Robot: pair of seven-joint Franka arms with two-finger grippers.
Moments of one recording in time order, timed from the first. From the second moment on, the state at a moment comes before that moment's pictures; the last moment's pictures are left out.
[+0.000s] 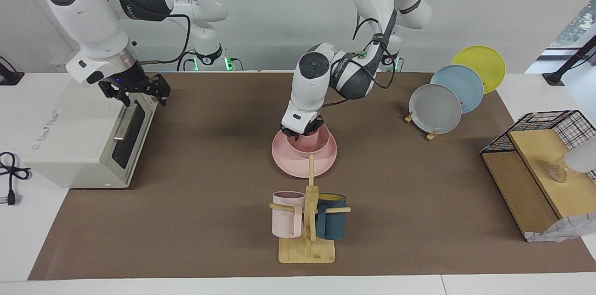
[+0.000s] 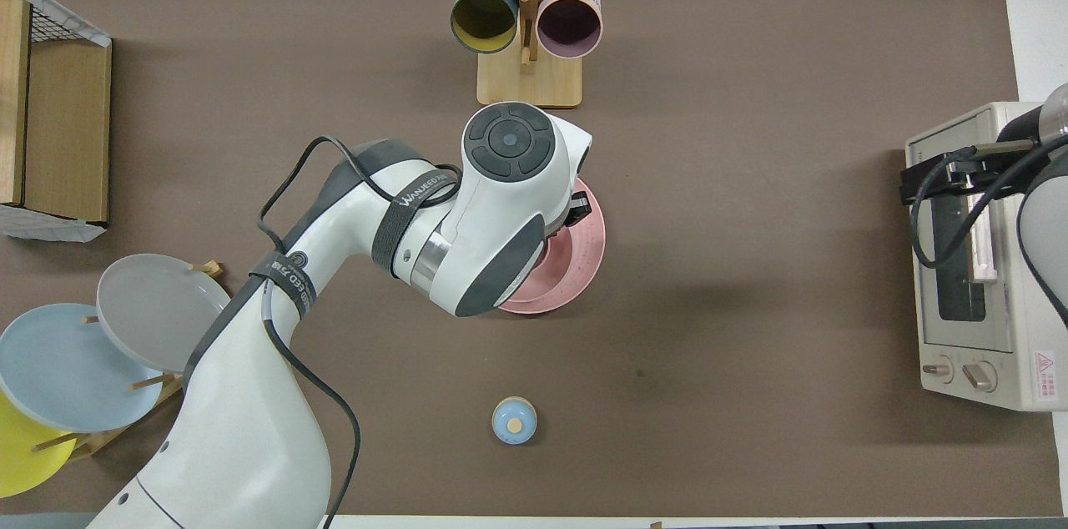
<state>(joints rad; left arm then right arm) -0.62 0.46 -0.11 -1.55 -0.07 1.99 -0.90 0.02 0.02 -0.04 -1.69 -0.04 1.63 -0.05</state>
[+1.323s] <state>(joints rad) -0.01 0.00 -0.07 -1.54 -0.07 1.43 -0.09 0.01 -0.01 -0.05 -1.68 -0.04 1.61 -0.06</state>
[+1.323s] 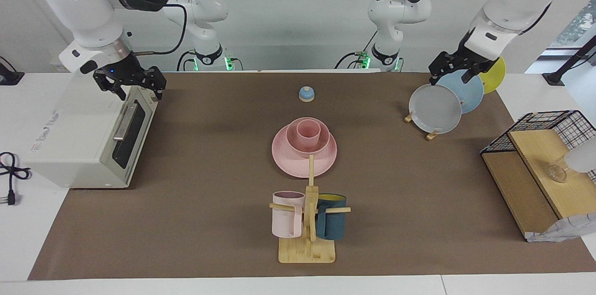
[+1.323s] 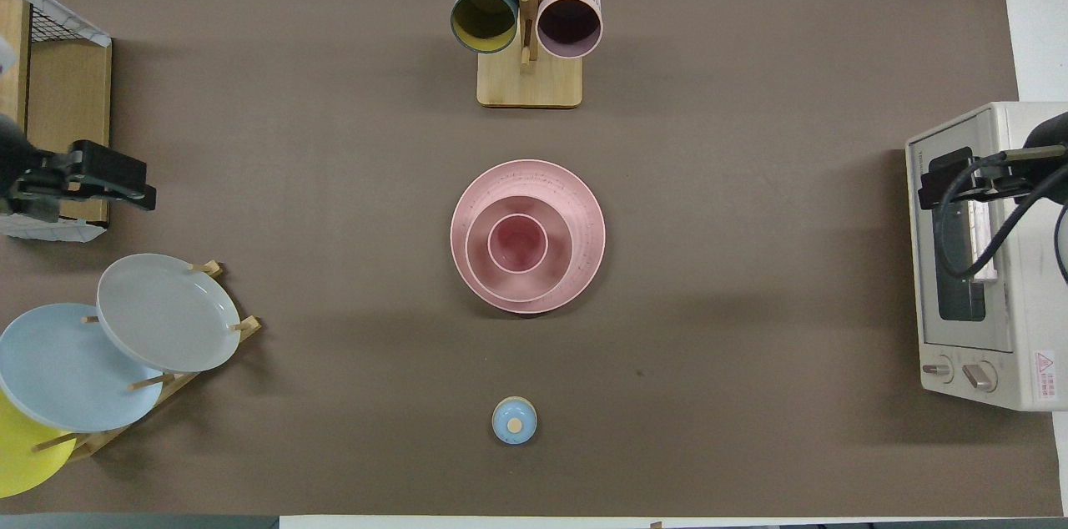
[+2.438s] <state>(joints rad) 0.00 -0.05 -0.08 -1.61 -0.03 1.52 -0.07 0.00 -0.02 -0.06 -1.68 -0.03 1.61 -0.03</state>
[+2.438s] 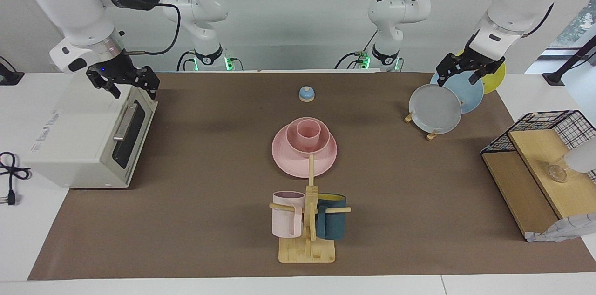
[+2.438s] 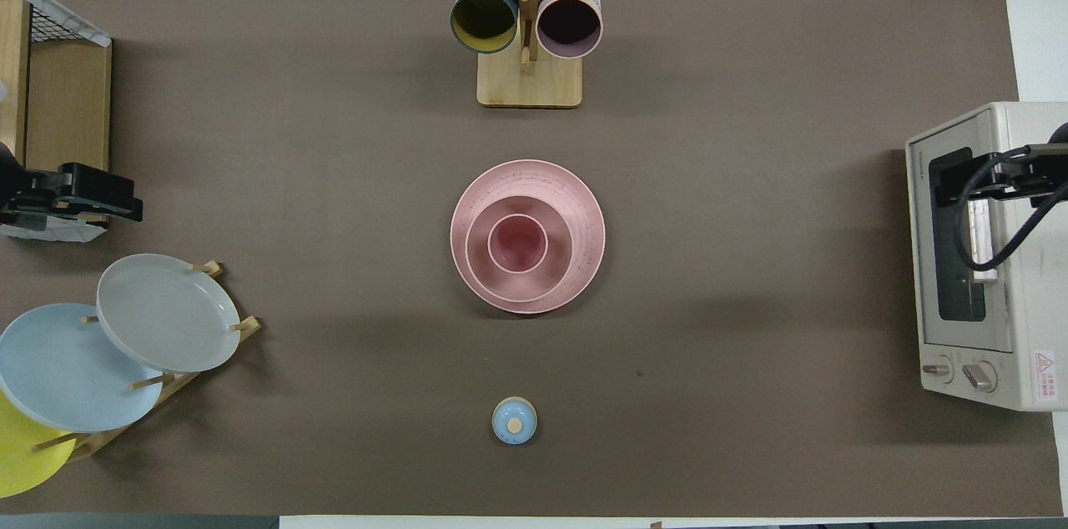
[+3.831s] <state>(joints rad) 0.07 -0.02 -0.13 -1.61 -0.02 1.50 -0.07 0.00 -0.02 -0.06 -1.68 -0.03 1.61 -0.03</state>
